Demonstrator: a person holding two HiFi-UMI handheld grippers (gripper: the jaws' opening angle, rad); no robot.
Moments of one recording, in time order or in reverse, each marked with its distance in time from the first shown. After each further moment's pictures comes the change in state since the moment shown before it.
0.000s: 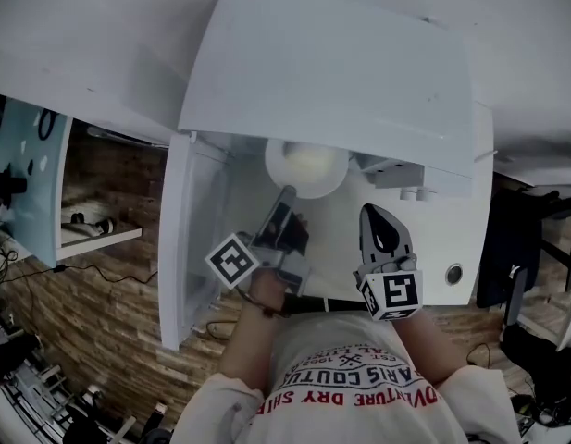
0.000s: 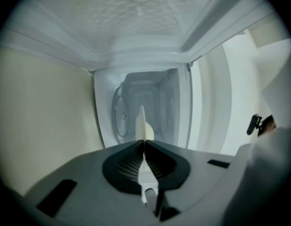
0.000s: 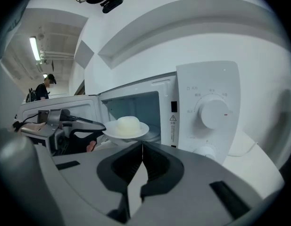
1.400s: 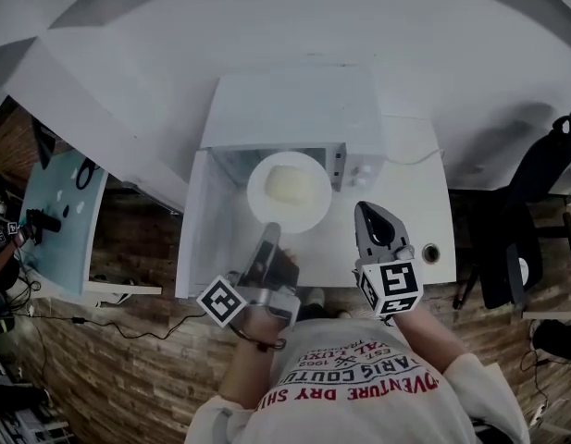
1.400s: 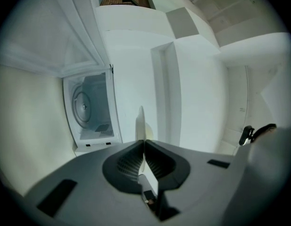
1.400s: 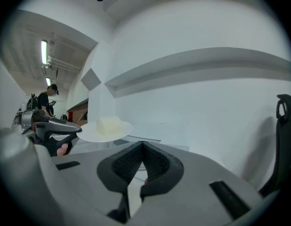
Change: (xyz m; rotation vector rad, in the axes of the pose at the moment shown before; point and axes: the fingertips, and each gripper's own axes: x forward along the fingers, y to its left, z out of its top) left arm -0.123 -0.174 -0.087 0.134 0.004 -0.248; right arm -0.161 0.008 0.110 -0.053 -0.237 -0.078
